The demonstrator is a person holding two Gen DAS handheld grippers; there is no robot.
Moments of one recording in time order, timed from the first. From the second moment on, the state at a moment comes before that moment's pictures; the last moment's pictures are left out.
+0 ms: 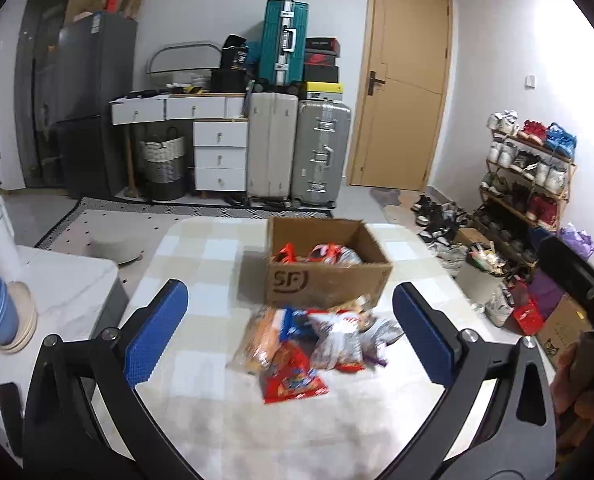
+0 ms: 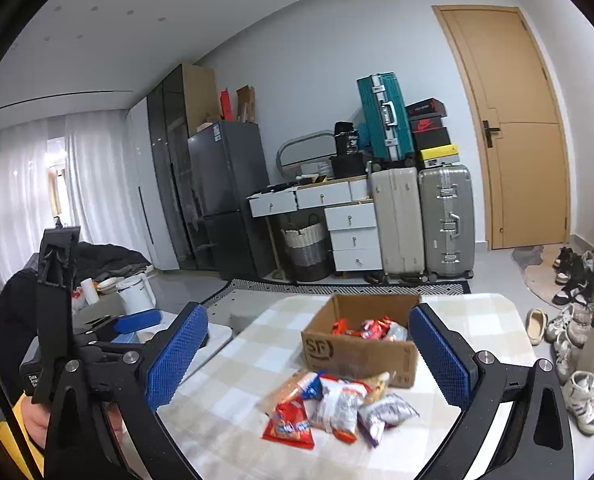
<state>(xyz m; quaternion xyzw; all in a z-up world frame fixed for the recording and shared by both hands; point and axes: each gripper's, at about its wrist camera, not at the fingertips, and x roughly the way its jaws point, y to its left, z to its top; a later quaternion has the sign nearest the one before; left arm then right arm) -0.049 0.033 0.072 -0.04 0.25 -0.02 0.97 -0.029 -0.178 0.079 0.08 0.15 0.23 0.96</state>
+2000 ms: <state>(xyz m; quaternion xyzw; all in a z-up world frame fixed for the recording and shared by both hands) 0.115 0.032 -0.181 -0.10 0.46 -0.07 0.88 0.042 -0.189 -0.116 0.13 0.30 0.22 0.92</state>
